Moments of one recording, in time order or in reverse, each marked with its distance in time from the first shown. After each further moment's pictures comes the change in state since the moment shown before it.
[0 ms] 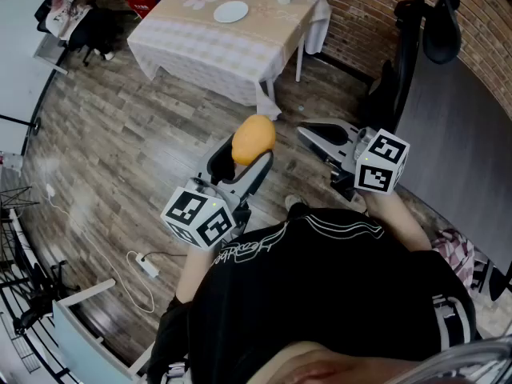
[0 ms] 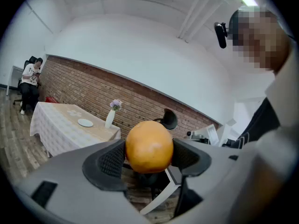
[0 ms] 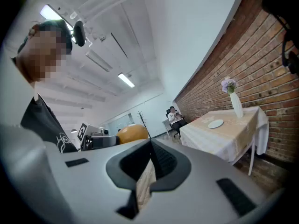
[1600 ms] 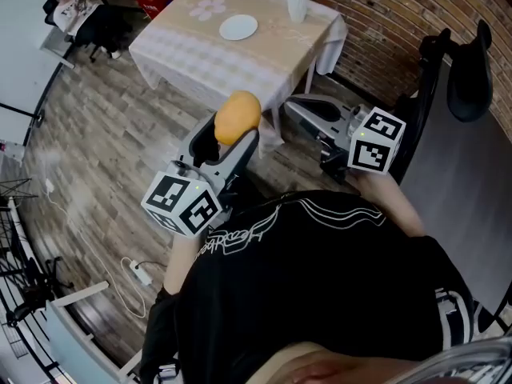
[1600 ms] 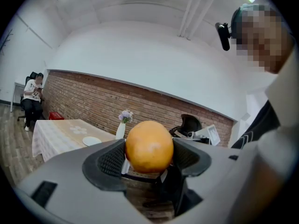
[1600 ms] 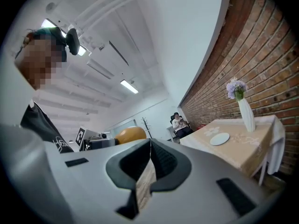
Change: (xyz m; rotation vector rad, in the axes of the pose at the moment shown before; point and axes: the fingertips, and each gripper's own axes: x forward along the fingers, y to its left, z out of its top) left arm 0.106 0.097 0.074 0.087 -0.074 0.106; right arm 0.070 -0.136 0.079 -0.004 -0.069 0.097
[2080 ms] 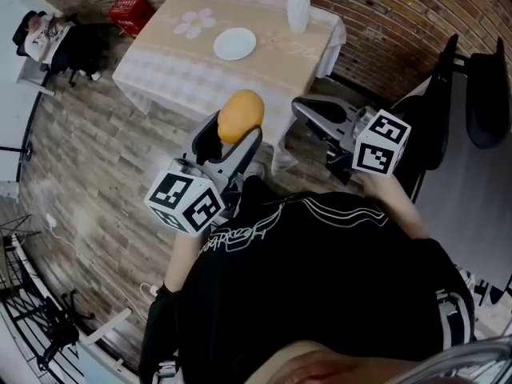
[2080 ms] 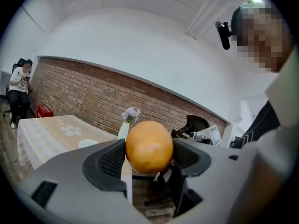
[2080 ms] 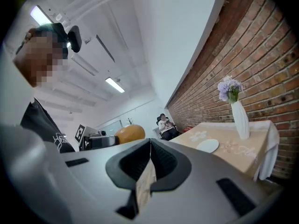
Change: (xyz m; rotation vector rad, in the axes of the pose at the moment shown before) left arm 0.071 0.123 0.043 -0.027 0.077 -0.130; right arm 0.085 -0.094 0.031 0.010 -0.010 -0.172
